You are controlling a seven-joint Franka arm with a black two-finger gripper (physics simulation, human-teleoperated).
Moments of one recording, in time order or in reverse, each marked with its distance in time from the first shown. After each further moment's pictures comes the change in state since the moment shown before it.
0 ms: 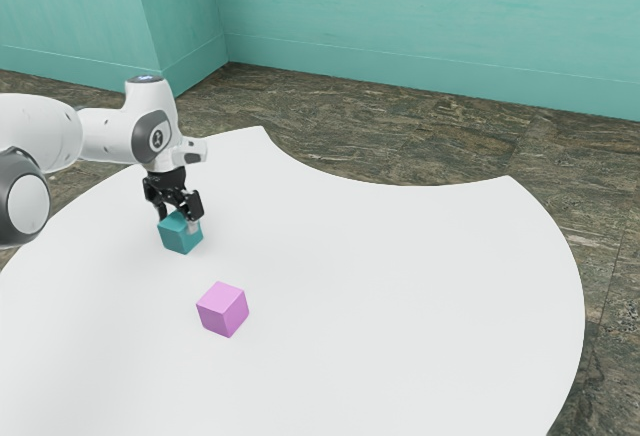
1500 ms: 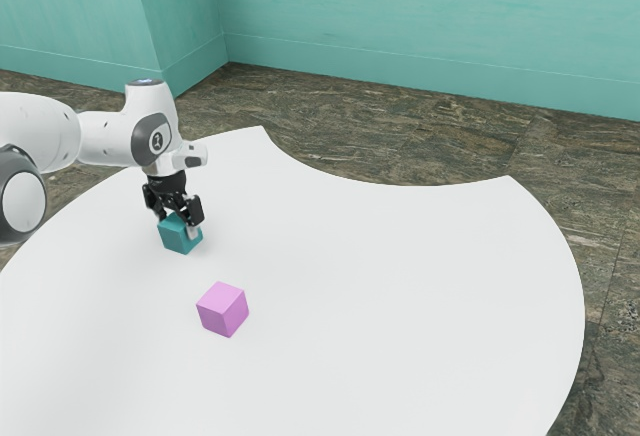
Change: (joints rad) arm -0.001 -0.028 -0.004 -0.051 -0.017 -0.006 -0.019
